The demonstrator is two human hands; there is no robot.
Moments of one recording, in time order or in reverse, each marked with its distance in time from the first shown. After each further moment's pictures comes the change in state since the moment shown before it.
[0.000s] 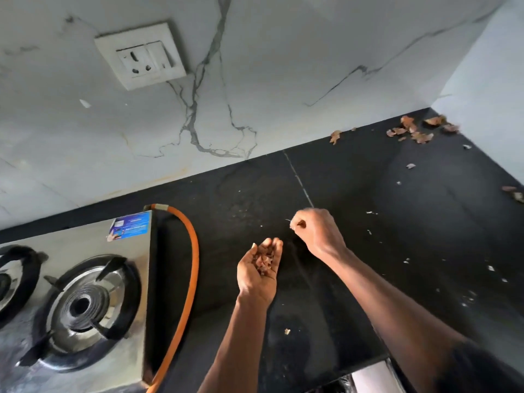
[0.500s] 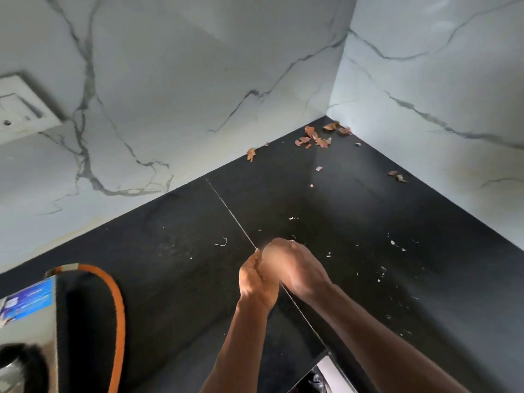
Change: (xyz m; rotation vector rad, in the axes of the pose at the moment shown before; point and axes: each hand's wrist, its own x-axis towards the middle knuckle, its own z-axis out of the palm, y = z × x) left_hand 0.004 -0.123 0.064 0.404 -0.044 -0.195; right_hand -0.085 0.035 -0.080 -0.173 -0.027 -0.035
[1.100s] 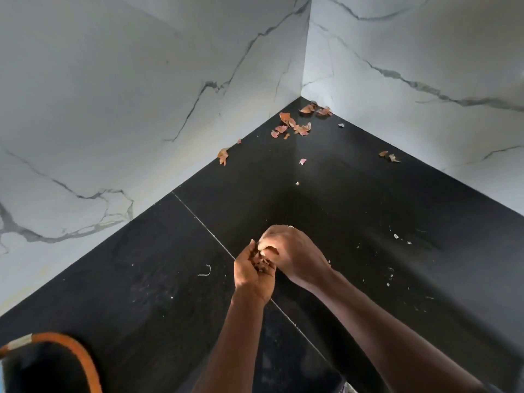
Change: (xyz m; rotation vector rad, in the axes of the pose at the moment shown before) left_hand 0.075 0.016 0.041 0.071 0.041 -0.081; right_hand 0.053 0.055 -0.002 0.183 0.100 0.133
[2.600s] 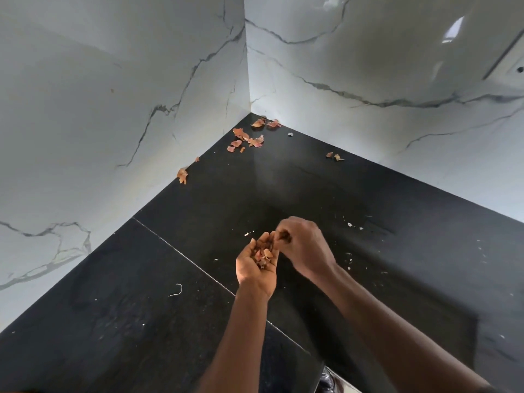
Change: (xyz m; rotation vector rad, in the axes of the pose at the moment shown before) left_hand -0.026 -0.042 0.047 0.018 -0.154 -0.135; right_hand -0.049 0.027 -0.044 -0.006 0.289 0.357
